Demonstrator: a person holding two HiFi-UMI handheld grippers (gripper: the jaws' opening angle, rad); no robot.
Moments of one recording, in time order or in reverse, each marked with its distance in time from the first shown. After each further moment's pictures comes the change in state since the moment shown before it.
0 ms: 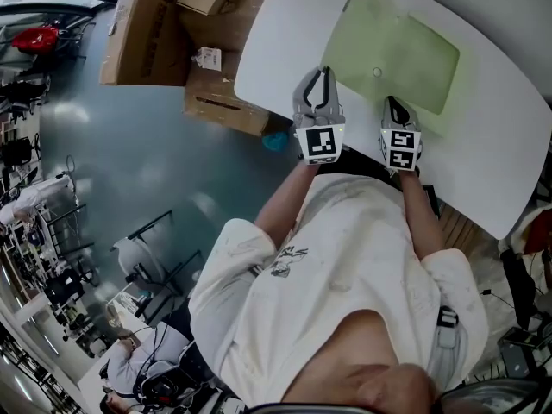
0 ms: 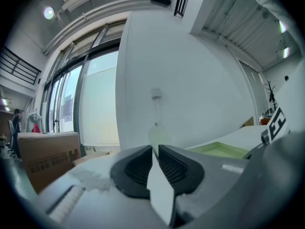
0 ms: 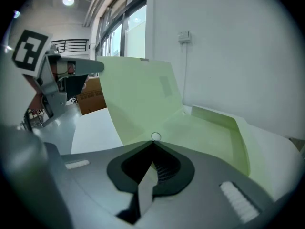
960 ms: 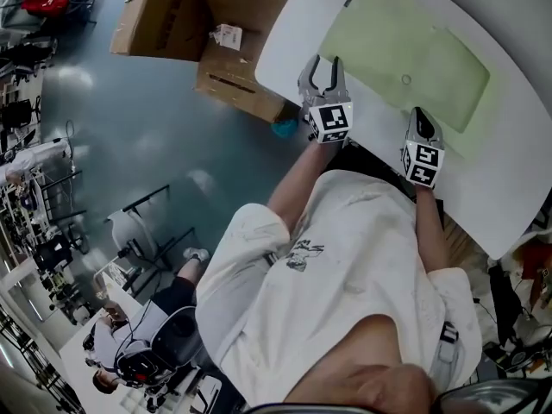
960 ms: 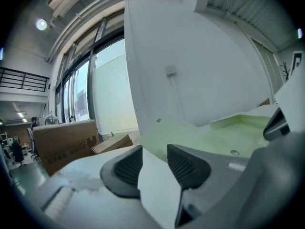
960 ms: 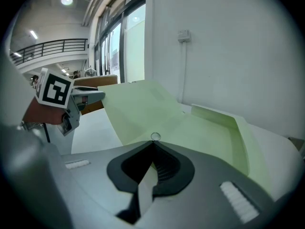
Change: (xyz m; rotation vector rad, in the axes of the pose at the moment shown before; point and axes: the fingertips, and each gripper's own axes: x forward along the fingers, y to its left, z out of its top) left arm 0.021 0.070 -0.105 0.003 0.184 0.182; right arm 0.002 0.001 0.002 0.005 0.016 -0.006
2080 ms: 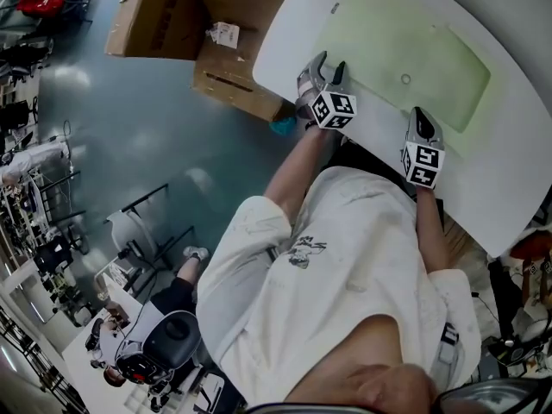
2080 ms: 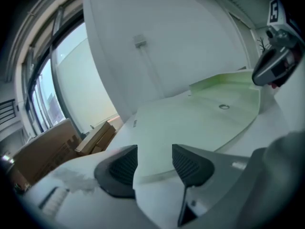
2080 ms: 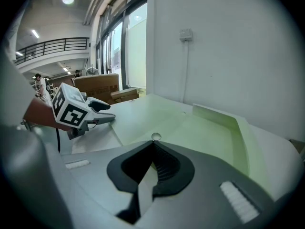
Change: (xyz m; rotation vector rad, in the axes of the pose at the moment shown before) left arm 0.038 -0.034 -0.083 0.287 0.249 -0.172; right arm 0.001 0.002 -0.004 -0.011 0.007 0.011
